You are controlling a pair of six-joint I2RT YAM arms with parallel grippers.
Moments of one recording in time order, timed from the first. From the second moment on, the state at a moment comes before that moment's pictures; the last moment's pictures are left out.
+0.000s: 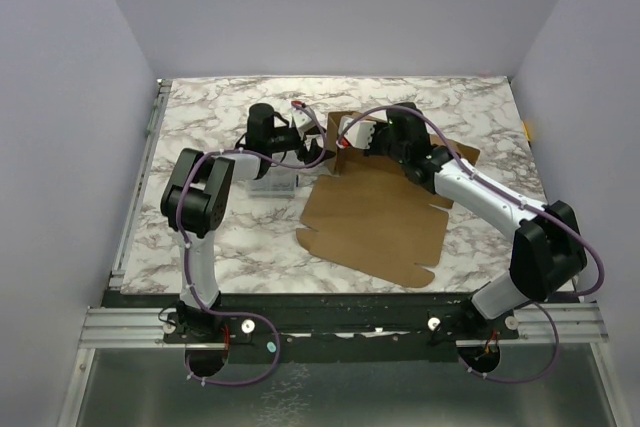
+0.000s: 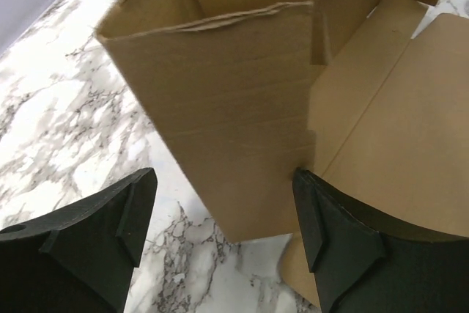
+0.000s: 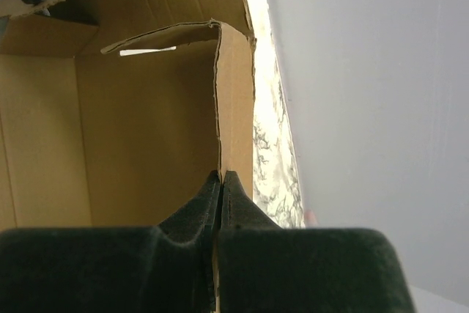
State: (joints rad) left arm -0.29 2.05 1.17 0.66 0.96 0.25; right arm 0.57 1.54 1.14 -0.09 0.07 -1.05
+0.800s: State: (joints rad) left arm -0.36 1.98 1.01 0.90 0.91 0.00; right arm 0.56 1.55 1.14 -0.07 0.07 -0.99
